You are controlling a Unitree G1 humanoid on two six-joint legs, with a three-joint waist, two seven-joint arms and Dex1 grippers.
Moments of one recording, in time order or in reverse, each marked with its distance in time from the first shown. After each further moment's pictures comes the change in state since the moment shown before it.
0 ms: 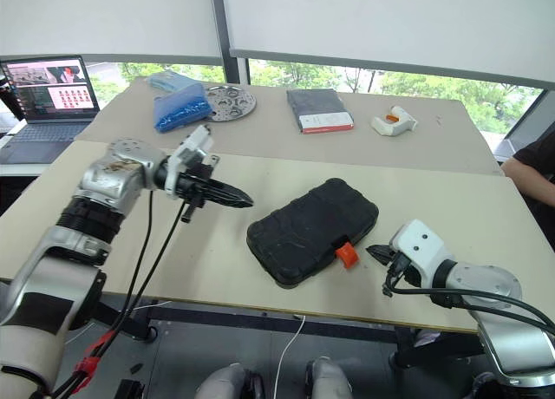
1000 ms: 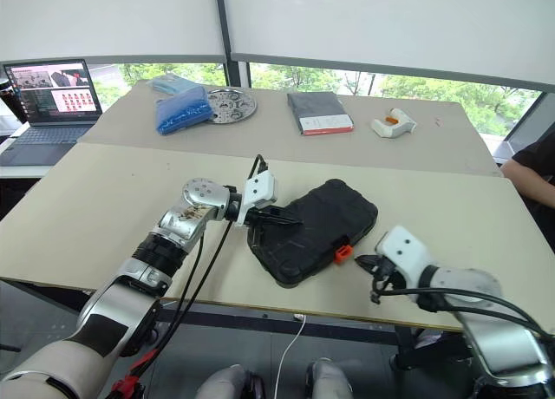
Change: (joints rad) left arm 0.131 -0.240 0.016 0.027 0.313 -0.266 0.345; right arm -0.010 -0.018 -0.006 -0.021 0.033 0.115 0.016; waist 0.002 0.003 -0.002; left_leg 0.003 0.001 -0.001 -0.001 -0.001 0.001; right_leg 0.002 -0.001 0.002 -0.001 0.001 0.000
